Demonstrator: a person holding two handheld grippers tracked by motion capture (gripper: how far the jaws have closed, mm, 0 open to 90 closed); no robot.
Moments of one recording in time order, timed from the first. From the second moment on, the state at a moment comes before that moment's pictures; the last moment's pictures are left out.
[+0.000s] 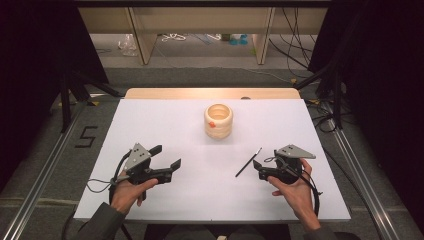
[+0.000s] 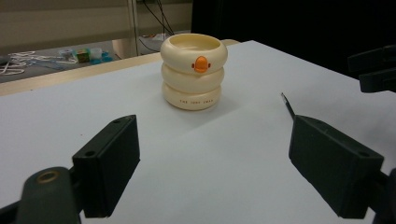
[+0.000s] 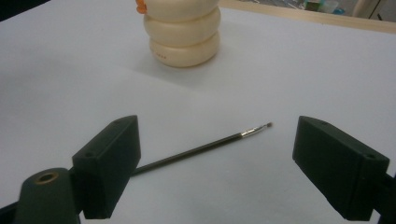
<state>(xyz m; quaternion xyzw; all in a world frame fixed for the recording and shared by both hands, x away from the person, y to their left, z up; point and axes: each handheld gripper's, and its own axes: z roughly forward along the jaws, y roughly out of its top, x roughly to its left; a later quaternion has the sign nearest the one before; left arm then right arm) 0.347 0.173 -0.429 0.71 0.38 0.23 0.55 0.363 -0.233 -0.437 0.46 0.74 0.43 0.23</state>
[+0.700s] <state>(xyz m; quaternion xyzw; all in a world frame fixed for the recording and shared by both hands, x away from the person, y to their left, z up) 0.349 0.173 -0.431 0.71 0.39 0.22 0.54 0.397 -0.230 -0.428 0.50 0.77 0.36 0.20</state>
